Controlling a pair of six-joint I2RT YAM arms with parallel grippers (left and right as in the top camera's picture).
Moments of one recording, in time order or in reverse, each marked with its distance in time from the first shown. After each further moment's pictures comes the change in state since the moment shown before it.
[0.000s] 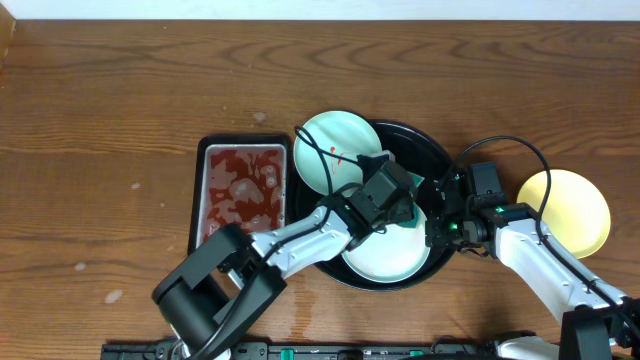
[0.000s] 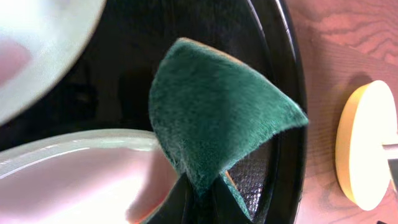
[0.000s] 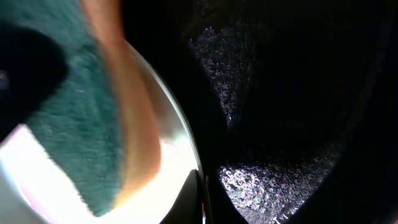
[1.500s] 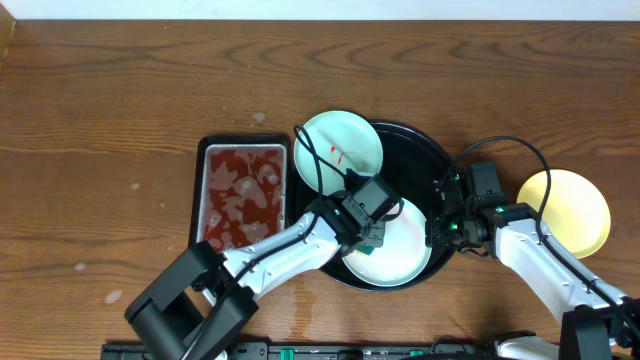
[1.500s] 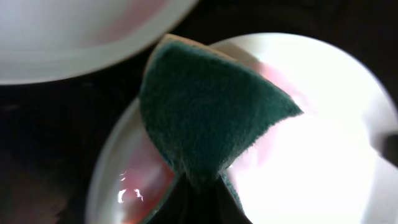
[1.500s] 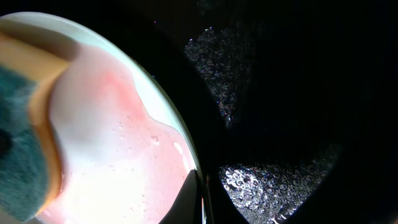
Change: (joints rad) left arm -0.004 -0.120 -0.035 -0.390 -0.074 0.293; right arm 0.000 0.000 0.000 -0.002 0.001 0.000
